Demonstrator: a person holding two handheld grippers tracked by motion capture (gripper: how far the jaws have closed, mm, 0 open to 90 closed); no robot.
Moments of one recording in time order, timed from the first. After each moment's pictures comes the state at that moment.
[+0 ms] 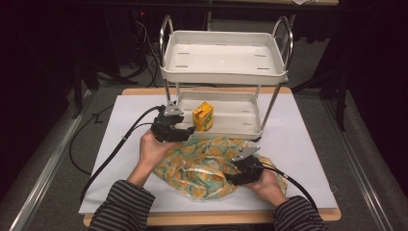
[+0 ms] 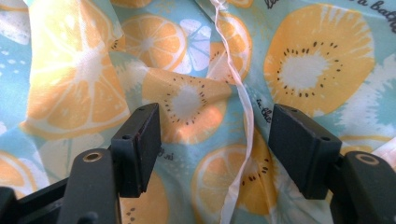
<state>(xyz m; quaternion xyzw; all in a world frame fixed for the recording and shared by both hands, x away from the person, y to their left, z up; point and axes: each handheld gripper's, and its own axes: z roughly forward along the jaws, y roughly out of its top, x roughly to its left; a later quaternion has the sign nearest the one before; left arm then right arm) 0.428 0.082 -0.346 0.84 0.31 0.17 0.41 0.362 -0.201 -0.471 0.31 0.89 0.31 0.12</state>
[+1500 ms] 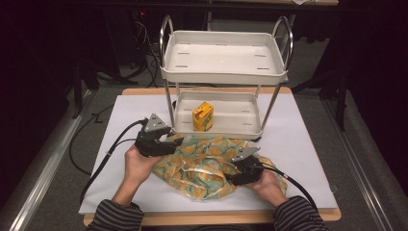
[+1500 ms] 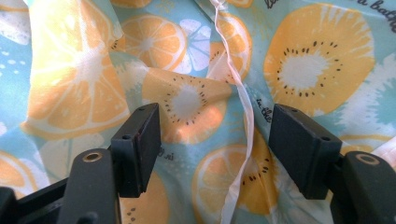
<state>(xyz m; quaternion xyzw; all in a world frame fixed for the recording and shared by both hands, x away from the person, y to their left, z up) 0.389 0.119 -0.353 0.83 0.33 0.17 0.42 0.361 -0.200 -0.471 0.31 0.89 0.31 0.12</state>
